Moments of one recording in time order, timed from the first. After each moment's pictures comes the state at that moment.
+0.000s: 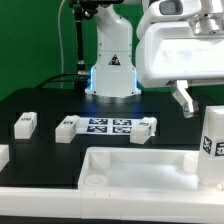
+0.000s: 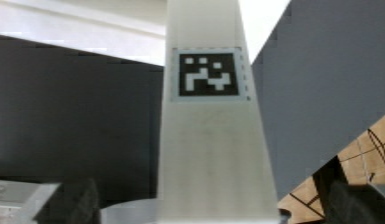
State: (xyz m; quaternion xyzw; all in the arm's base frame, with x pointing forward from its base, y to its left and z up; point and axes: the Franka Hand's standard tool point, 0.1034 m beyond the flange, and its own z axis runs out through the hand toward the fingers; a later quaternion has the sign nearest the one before) arm 0.658 0.098 0.139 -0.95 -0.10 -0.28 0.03
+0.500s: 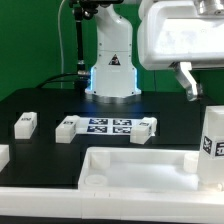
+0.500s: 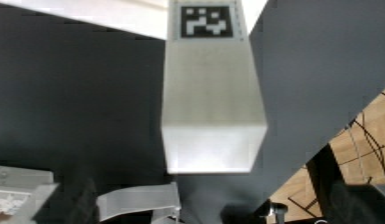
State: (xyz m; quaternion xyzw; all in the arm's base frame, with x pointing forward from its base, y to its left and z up) arm 0.661 0.099 0.158 -0.96 -0.11 -0.26 0.04
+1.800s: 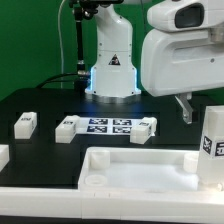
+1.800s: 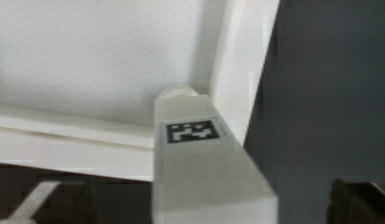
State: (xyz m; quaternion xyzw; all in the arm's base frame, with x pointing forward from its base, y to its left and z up) arm 0.662 0.096 0.128 -0.99 -0.08 0.04 0.06
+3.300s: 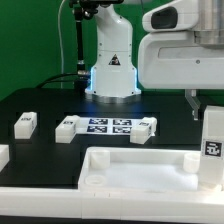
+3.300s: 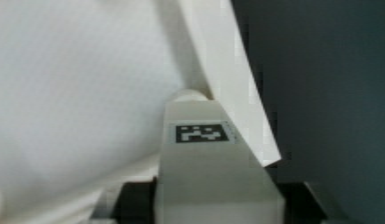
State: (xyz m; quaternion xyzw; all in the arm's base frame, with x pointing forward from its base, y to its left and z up) arm 0.659 0.098 0.125 -0.96 0.27 0.04 0.06
